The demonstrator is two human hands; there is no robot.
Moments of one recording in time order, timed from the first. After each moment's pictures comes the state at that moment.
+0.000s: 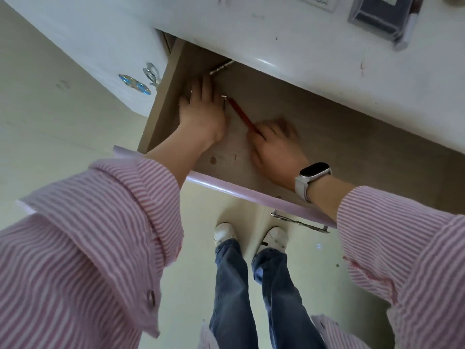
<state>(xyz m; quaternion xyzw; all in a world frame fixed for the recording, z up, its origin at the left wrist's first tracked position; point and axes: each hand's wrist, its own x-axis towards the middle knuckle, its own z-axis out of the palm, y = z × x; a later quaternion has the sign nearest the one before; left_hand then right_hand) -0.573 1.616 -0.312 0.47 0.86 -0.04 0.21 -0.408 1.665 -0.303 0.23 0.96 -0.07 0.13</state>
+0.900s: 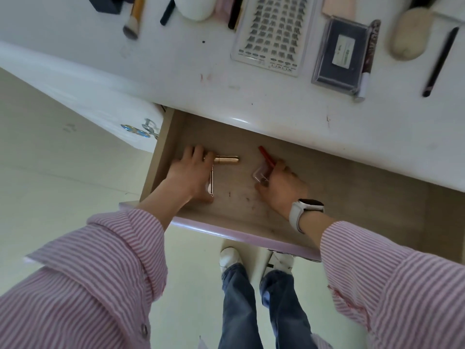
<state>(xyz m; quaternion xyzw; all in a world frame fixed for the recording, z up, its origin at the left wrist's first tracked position) -0.581 1.593 -0.294 0.58 0.76 -0.15 0.25 -0.400 1.676 -0.299 0.52 0.82 -0.19 0.15</state>
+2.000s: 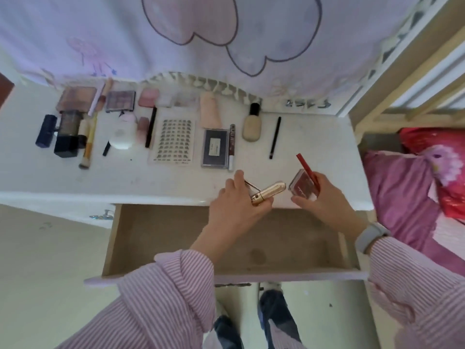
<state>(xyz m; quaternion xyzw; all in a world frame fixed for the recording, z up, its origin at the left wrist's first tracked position) -0.393 1.704 -0.121 0.55 0.77 0.16 0.28 -0.199 1.783 -0.134 0.59 0.72 -0.35 -0.09</state>
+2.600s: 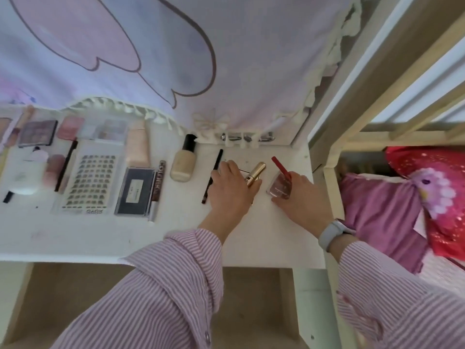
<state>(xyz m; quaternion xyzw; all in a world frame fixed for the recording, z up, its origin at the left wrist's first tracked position) -0.288 1.904 -0.171 0.52 0.84 0.05 0.12 -0.144 1.939 -0.161 0.60 0.76 -0.25 -0.02</state>
